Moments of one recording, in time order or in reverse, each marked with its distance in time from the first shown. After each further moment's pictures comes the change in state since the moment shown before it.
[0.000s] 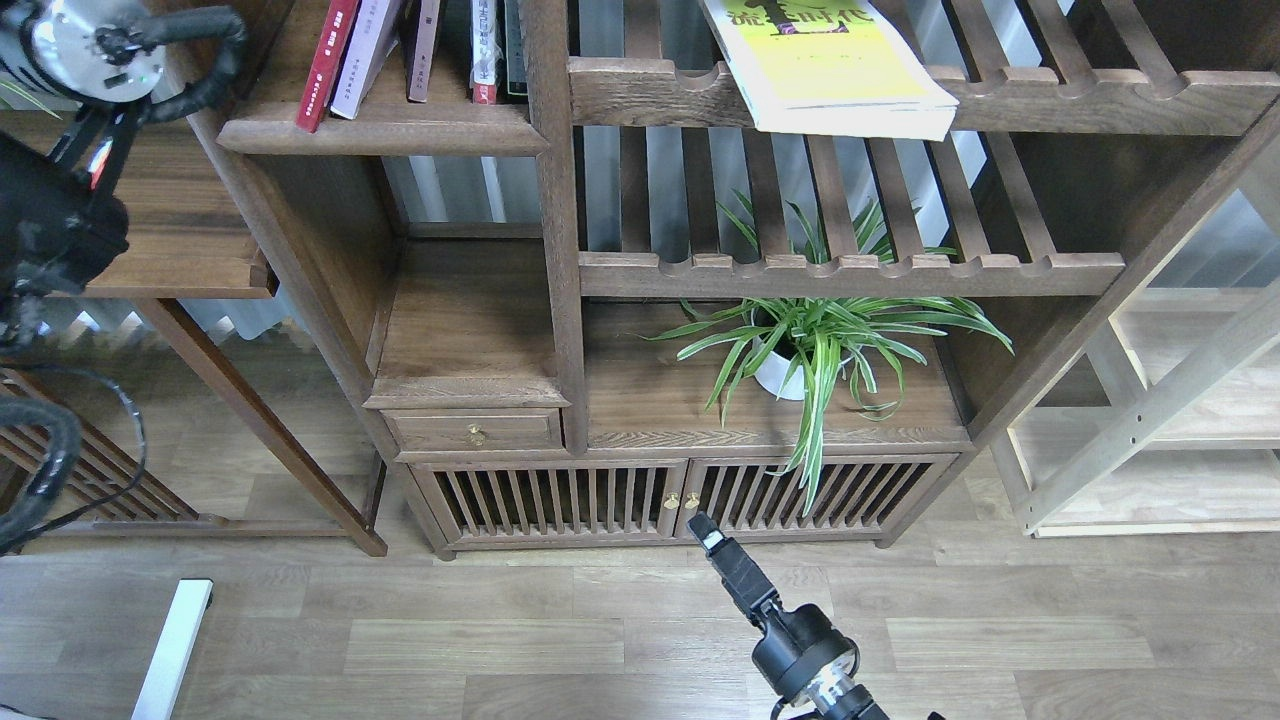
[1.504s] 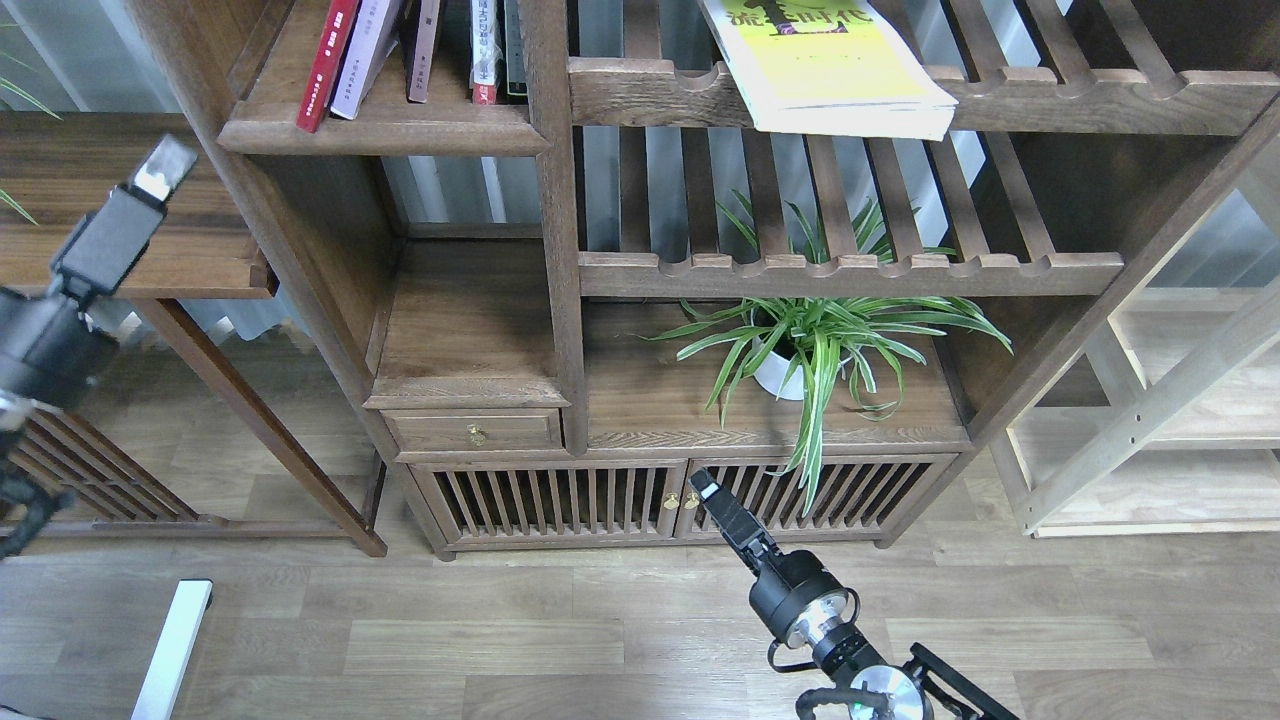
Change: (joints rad) left arm 1.054 0.012 -0.505 -0.471 -0.439 -0.414 0.092; right arm 0.129 0.000 -0.010 0.000 0.019 -0.262 -0.003
